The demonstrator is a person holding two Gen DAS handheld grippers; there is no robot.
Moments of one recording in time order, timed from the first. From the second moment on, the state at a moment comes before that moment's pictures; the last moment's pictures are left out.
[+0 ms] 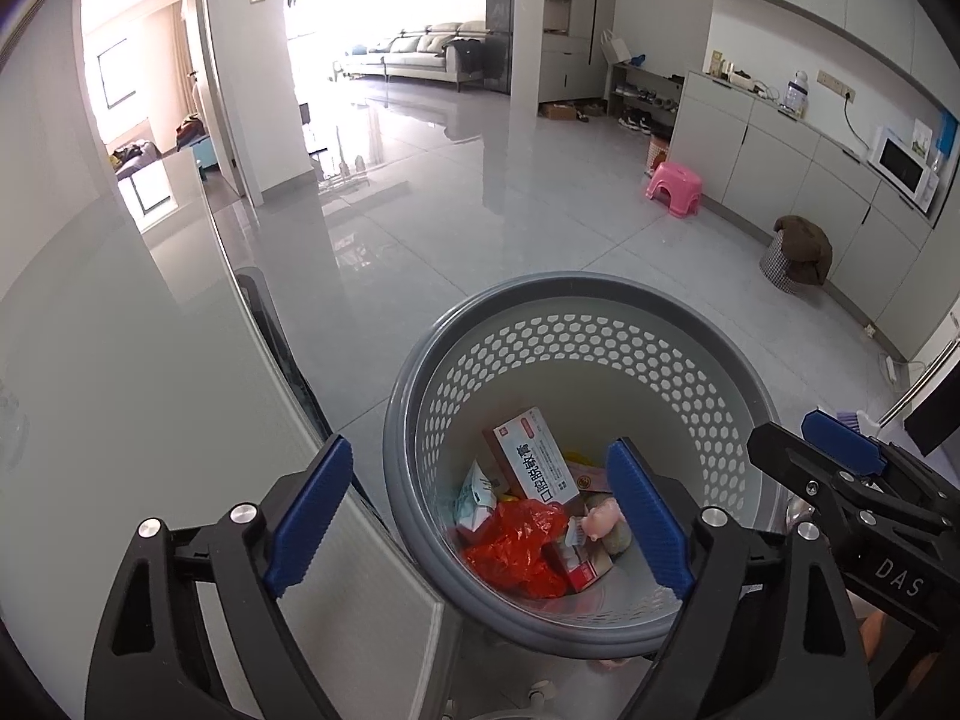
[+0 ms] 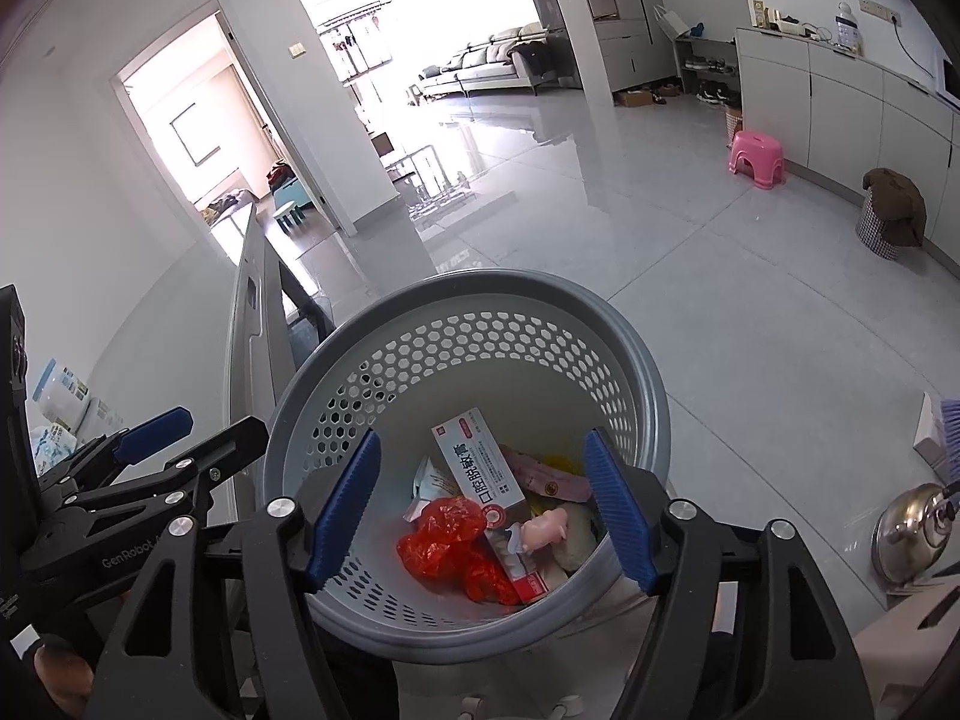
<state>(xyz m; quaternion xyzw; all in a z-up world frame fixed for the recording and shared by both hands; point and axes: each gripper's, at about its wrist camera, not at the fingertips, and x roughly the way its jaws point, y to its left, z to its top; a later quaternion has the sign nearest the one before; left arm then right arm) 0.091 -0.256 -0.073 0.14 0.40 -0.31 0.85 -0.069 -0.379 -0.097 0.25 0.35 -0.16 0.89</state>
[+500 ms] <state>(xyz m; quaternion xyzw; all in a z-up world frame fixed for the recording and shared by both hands) 0.087 -0.250 -0.065 0.14 0.39 -0.29 0.86 -0.078 -0.384 -0.098 0.25 0.35 -0.17 0.89</state>
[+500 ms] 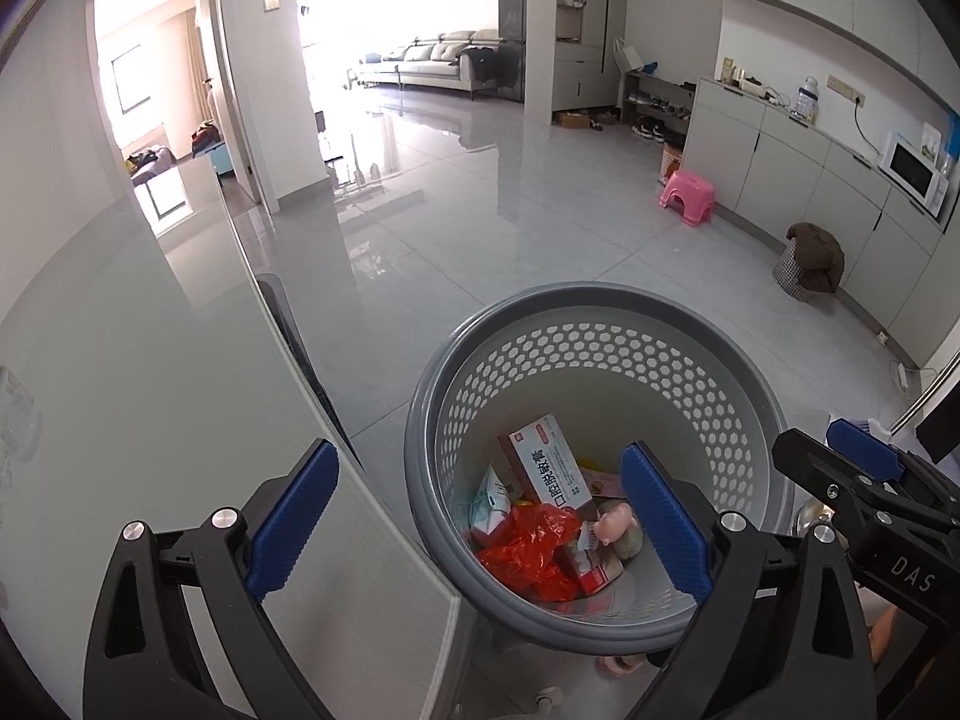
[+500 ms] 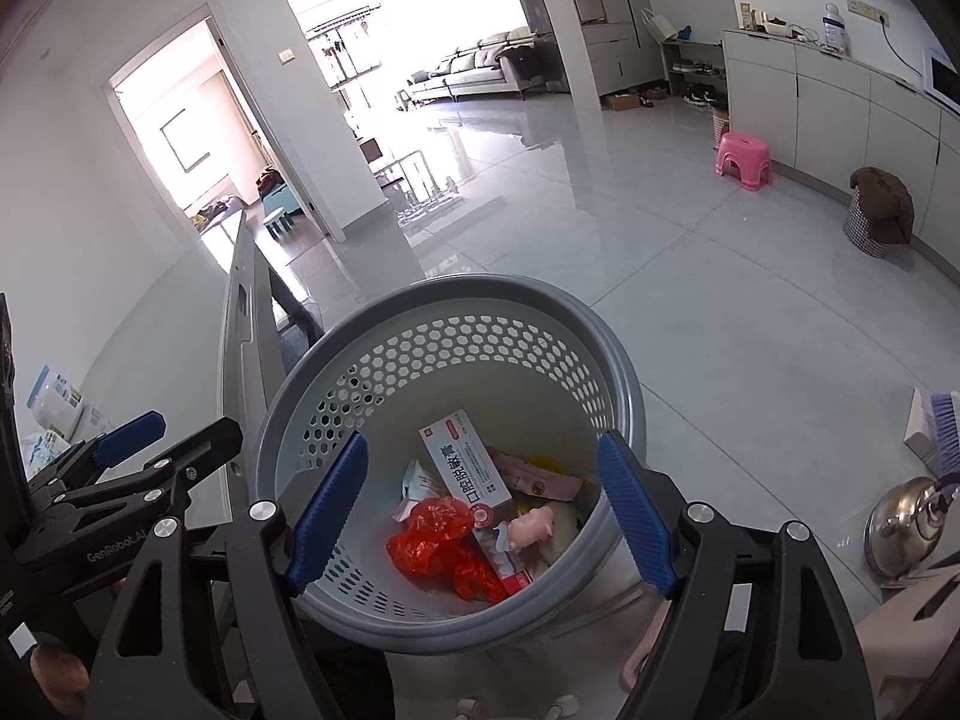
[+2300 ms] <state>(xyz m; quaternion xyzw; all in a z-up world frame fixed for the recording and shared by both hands) 0.077 -0.240 -0.056 0.15 0.38 -0.26 0.88 -0.089 -0.378 -0.085 0.24 0.34 -0.17 0.89</state>
